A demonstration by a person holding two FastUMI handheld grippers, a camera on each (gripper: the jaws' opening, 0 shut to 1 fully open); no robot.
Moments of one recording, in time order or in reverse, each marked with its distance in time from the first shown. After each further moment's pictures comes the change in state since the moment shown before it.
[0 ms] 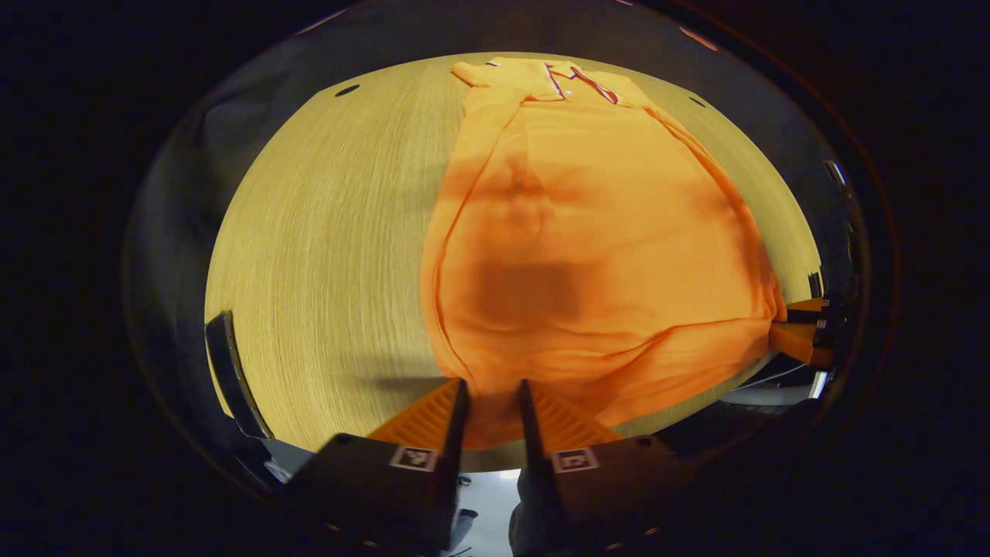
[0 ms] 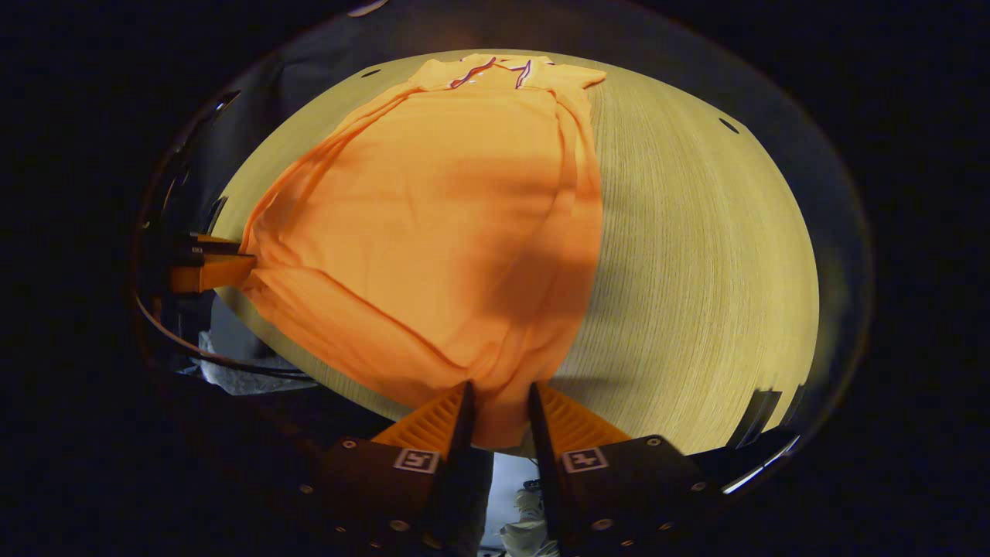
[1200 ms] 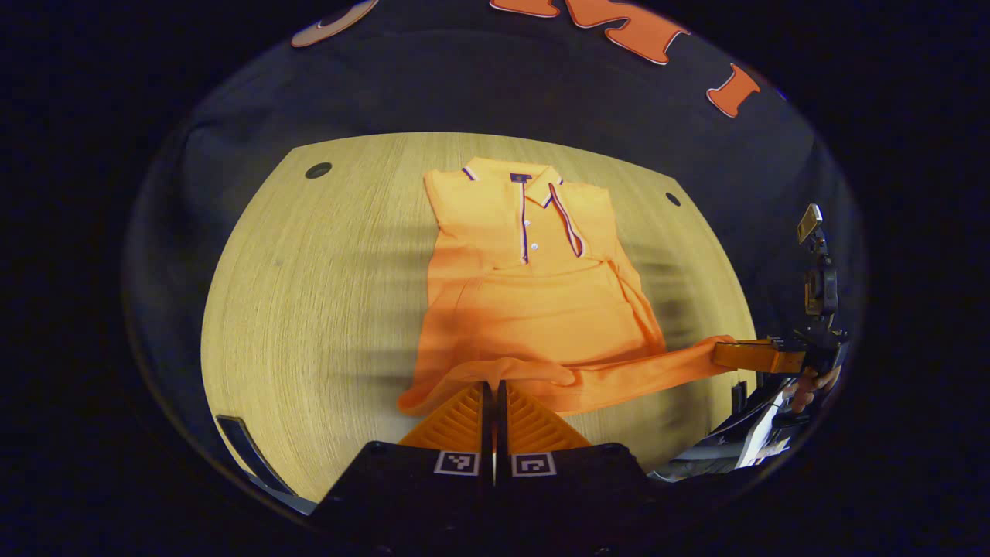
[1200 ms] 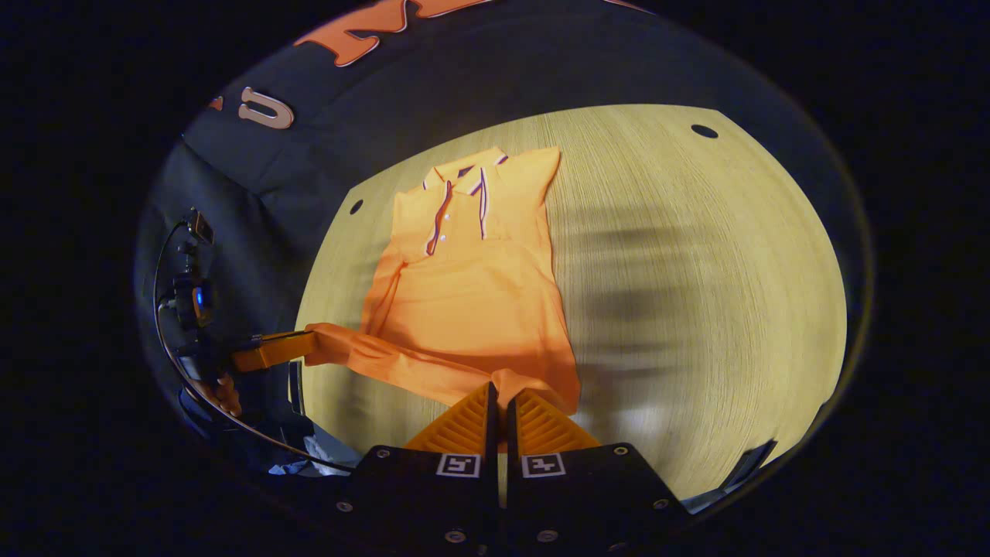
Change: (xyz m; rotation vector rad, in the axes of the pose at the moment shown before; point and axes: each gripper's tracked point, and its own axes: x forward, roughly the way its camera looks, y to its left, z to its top) left arm -0.065 -0.020 0.212 -0.070 -0.208 -0.194; right arm -0.069 -0.024 0.188 0.236 -0.220 0.272
